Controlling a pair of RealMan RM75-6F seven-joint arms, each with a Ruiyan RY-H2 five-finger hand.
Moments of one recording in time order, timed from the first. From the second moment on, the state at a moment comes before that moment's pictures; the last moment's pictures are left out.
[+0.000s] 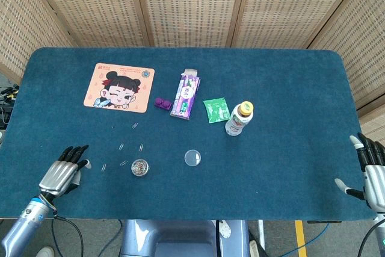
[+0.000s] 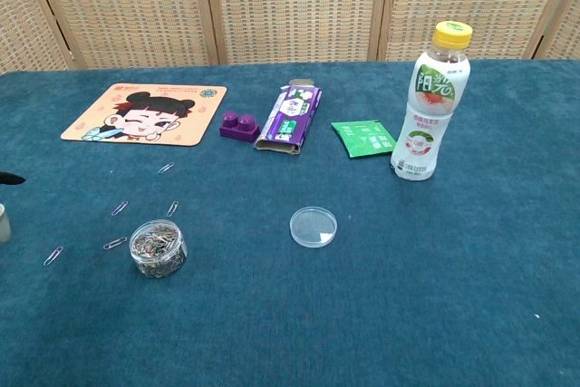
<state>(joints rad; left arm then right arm) -0.30 -1.29 0.05 -1.49 1.47 1.08 0.15 0.05 -1.05 0.10 -1.62 -1.47 1.51 0.07</state>
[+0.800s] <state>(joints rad) -0.36 -1.41 0.05 -1.34 1.46 1.01 0.22 0.05 -1.05 0.10 -1.62 -1.47 1.50 0.09</state>
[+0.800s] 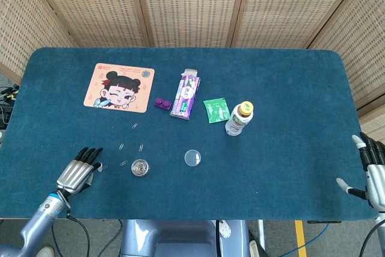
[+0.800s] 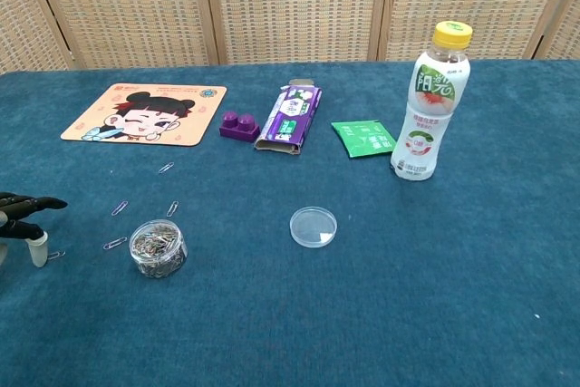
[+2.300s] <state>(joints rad) -0.39 -1.49 0.05 -1.14 1.55 1.11 -0.01 0.05 -1.04 0.10 -1.62 -1.46 1.49 0.11</state>
